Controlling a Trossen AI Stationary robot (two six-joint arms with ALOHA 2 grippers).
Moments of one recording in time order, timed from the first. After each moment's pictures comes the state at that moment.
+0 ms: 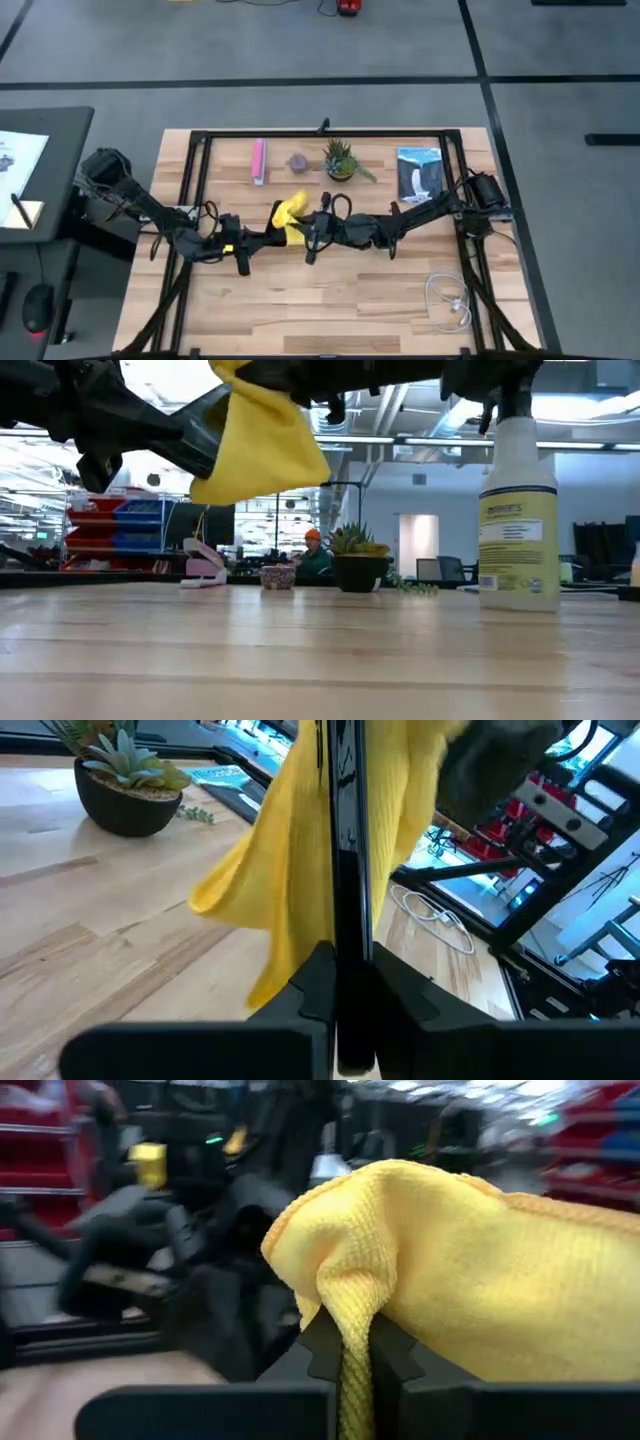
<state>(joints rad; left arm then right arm) -0.68 1.10 0.20 0.94 -0.97 -0.50 0.21 1.91 1.14 0.79 0.42 -0.02</state>
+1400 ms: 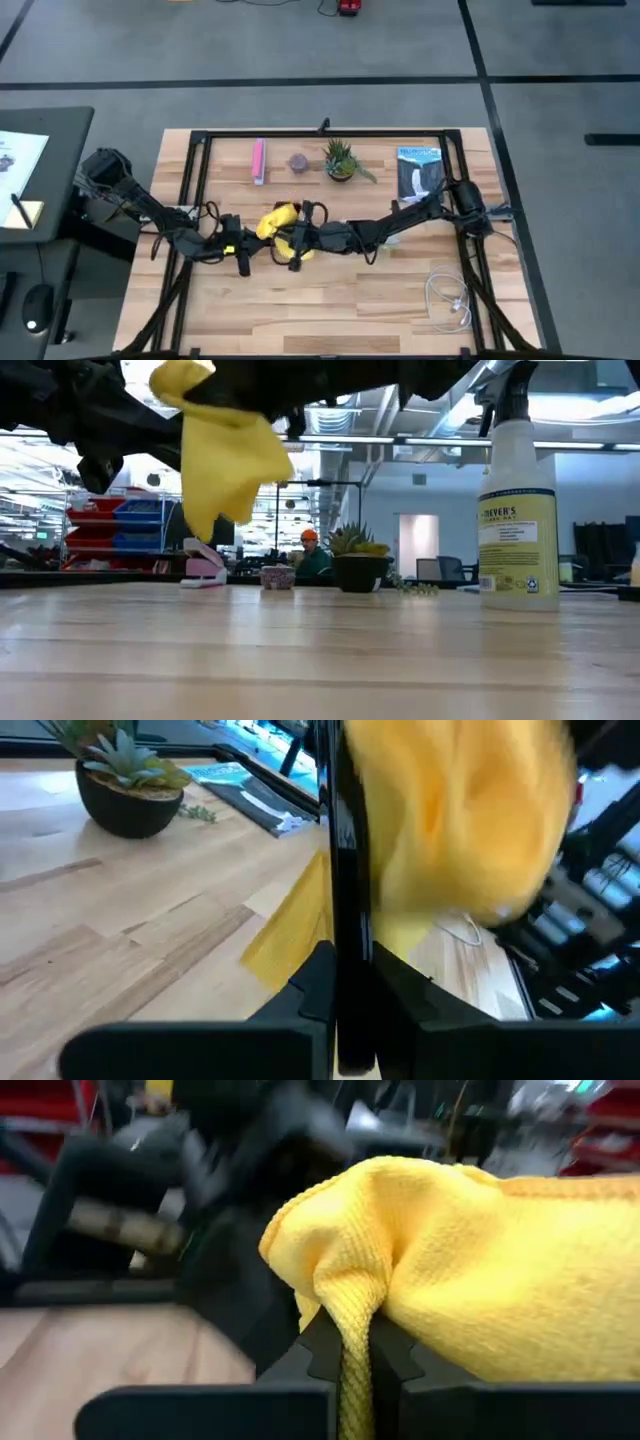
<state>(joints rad) -0.68 1.10 0.20 0.94 -0.96 -0.47 0.21 2.08 1.36 0.58 0.42 -0.03</state>
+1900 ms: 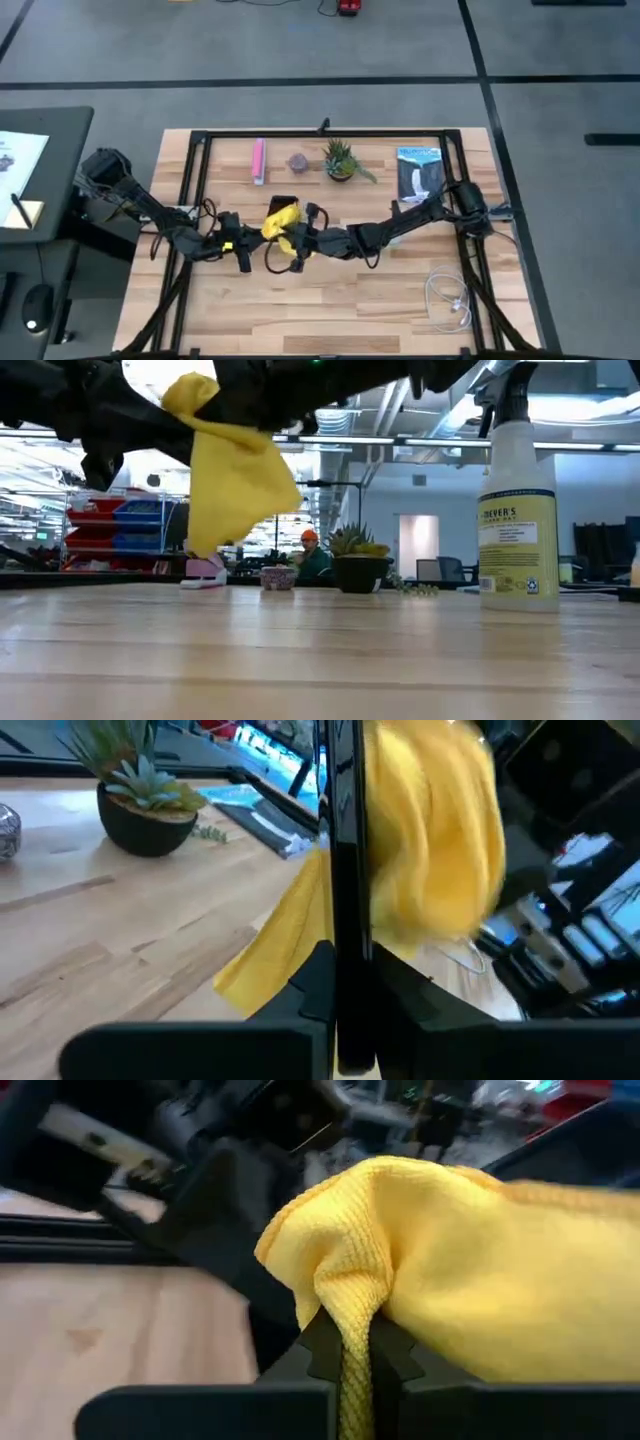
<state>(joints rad) -0.68 1.10 0.20 0.97 -0.99 -0.47 0.22 2.03 1.36 0.53 0.61 -0.16</state>
